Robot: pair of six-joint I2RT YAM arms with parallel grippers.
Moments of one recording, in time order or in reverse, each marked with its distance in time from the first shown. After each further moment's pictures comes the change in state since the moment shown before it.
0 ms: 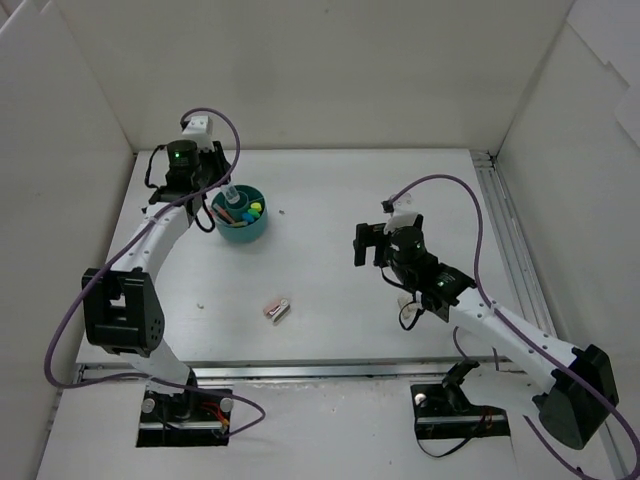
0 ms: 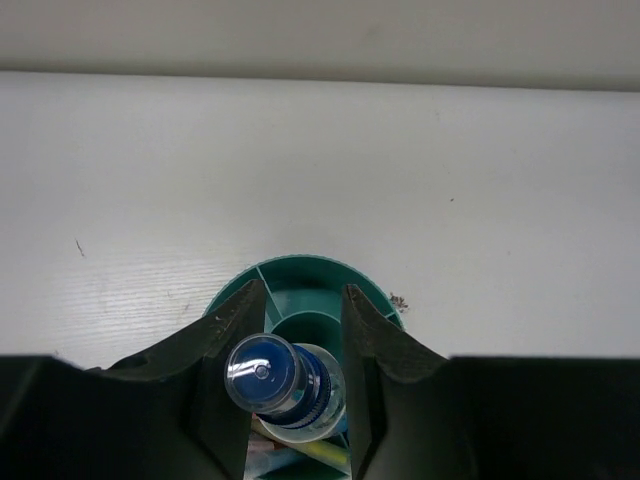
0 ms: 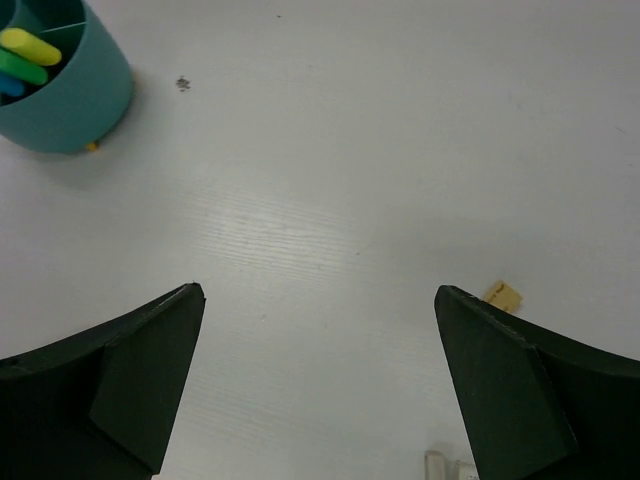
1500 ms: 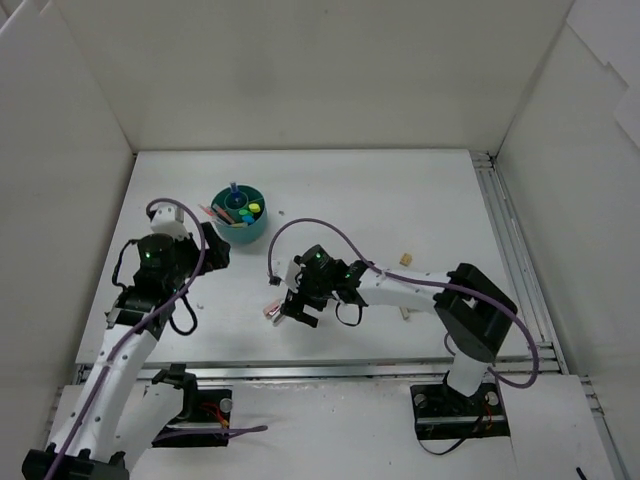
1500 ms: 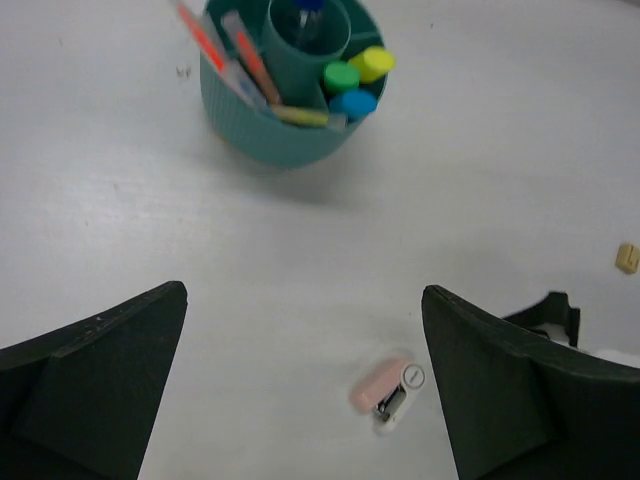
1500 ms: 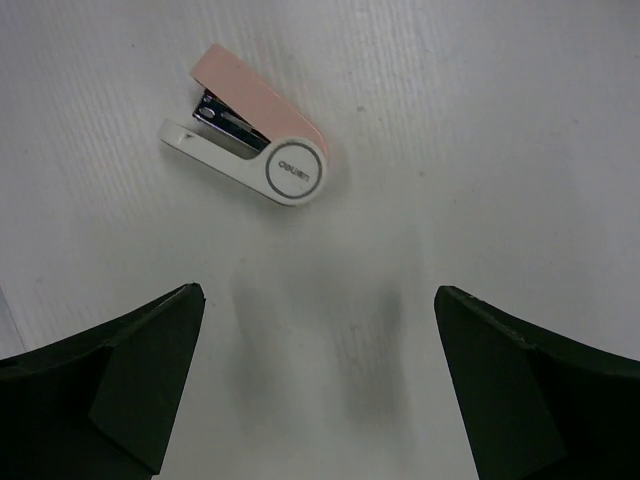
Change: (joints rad) left arm -0.069 -0.757 -0.524 -0.310 -0.110 -0.169; right arm 0.235 0.583 0.224 -0.088 -0.533 -0.604
